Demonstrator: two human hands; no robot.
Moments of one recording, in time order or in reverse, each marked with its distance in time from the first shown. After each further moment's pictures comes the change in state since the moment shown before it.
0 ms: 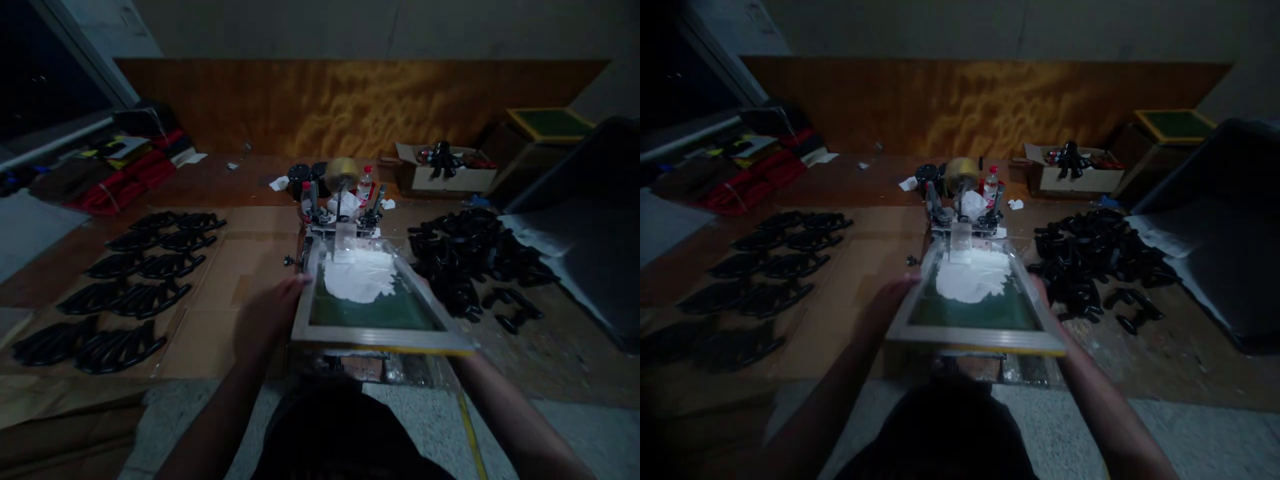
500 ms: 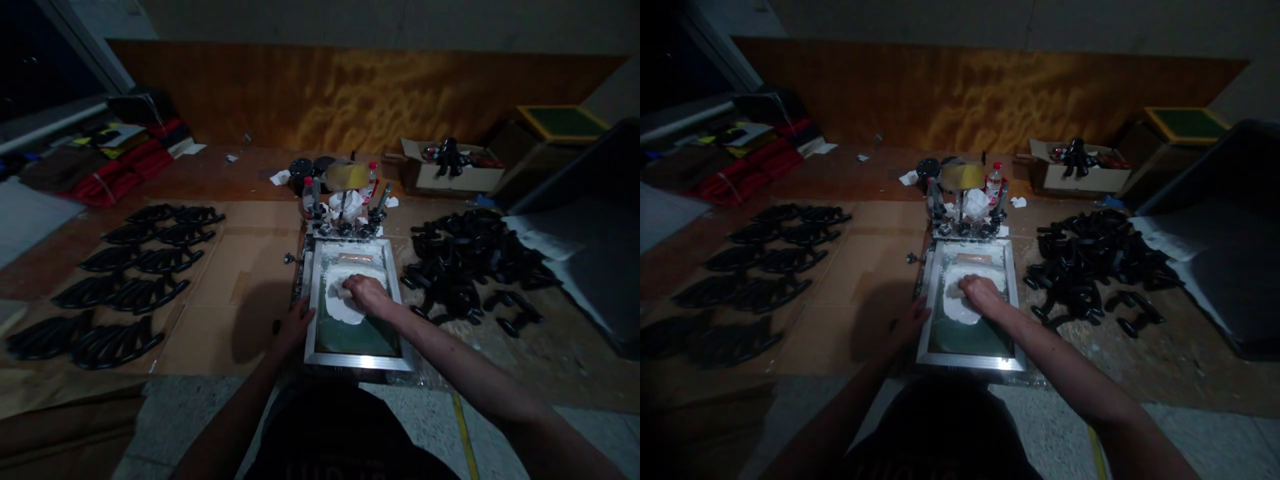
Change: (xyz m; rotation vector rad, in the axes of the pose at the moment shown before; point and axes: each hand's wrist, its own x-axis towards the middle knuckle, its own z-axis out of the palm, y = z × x) left_hand 0.001 -0.125 0.021 0.106 -0.155 -0.160; right_hand 0.025 -0.096 0.031 -0.352 -0.541 -0.342
